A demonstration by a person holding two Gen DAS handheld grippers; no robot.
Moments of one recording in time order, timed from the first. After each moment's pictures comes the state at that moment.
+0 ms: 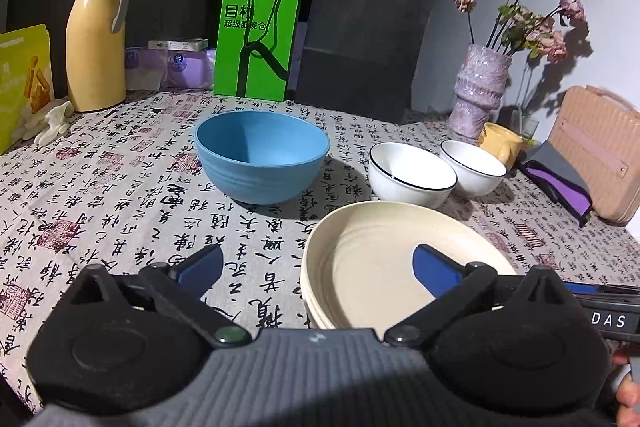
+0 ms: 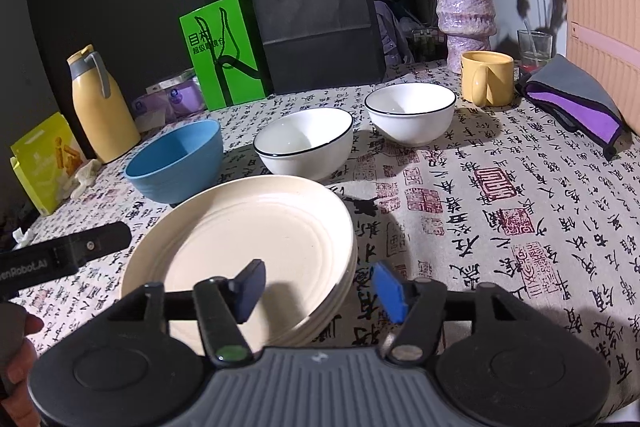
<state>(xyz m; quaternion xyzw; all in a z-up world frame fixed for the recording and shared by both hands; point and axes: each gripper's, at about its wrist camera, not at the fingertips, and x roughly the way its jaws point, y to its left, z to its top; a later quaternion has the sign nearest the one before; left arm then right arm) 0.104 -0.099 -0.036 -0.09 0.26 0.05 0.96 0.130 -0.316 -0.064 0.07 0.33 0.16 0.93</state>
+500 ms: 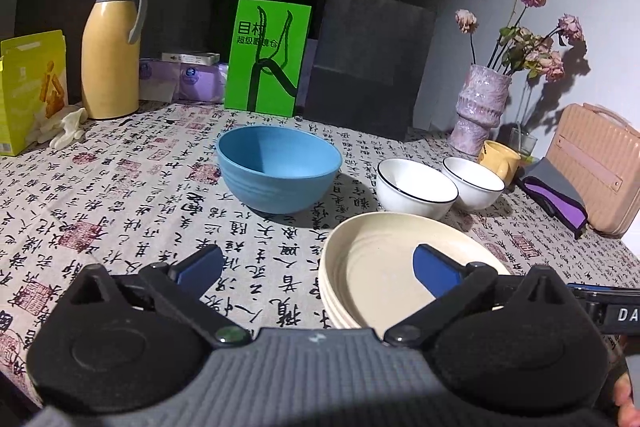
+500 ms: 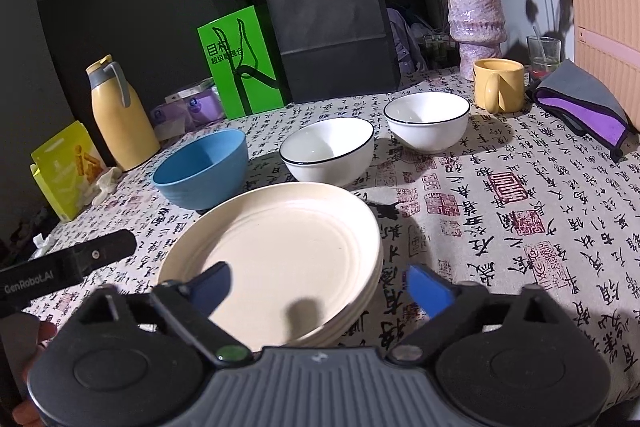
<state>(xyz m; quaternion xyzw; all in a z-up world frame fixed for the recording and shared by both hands) 0.078 -0.085 -0.028 -0.10 0.24 0.06 0.96 0.111 -0.311 -0.050 0.09 0.32 0.18 0.93</state>
